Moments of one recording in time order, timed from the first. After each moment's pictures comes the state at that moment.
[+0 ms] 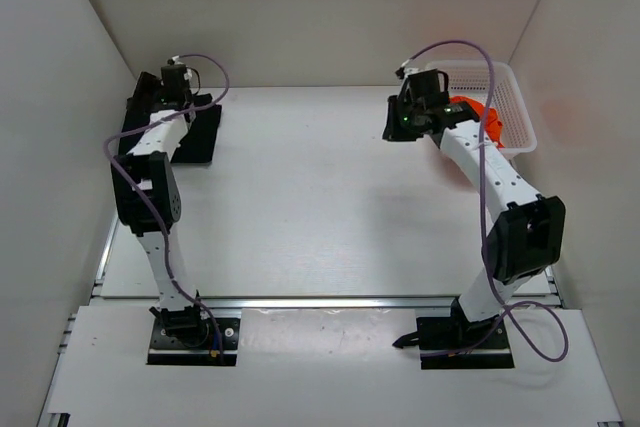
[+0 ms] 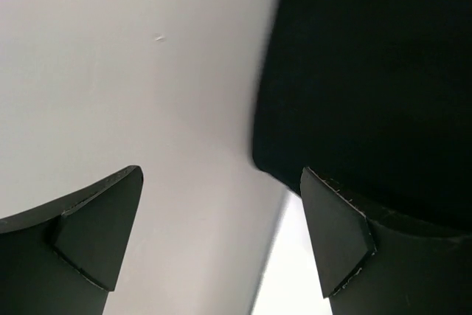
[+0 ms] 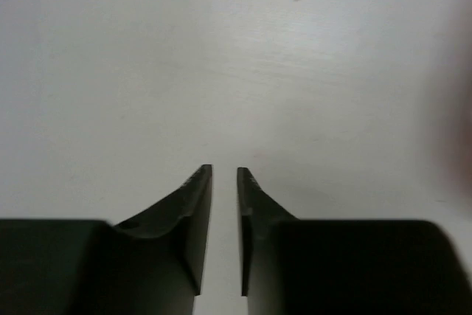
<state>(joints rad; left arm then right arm) 0.07 2.09 1.68 -0.11 -0.78 0.63 0.31 1.67 1.56 -0.66 -0.12 0.23</state>
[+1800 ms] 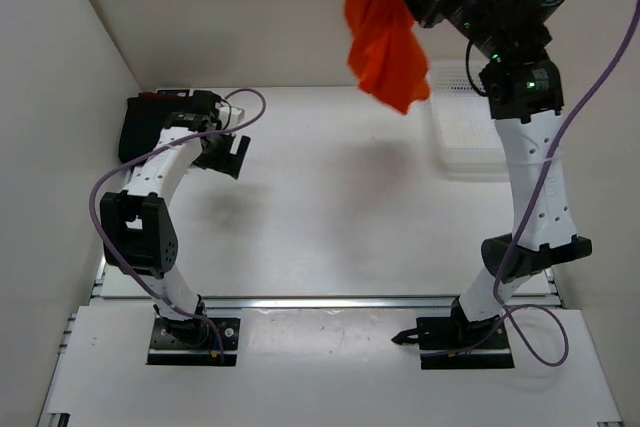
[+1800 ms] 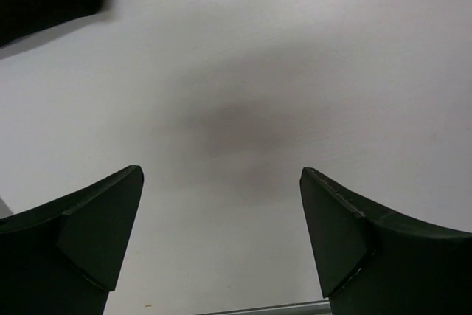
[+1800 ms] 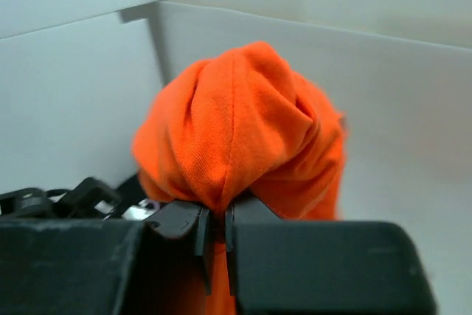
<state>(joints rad) -0.15 1.70 1.43 -0.87 -0.01 0.20 0.25 1.68 2.41 -0.41 -0.42 0.19</state>
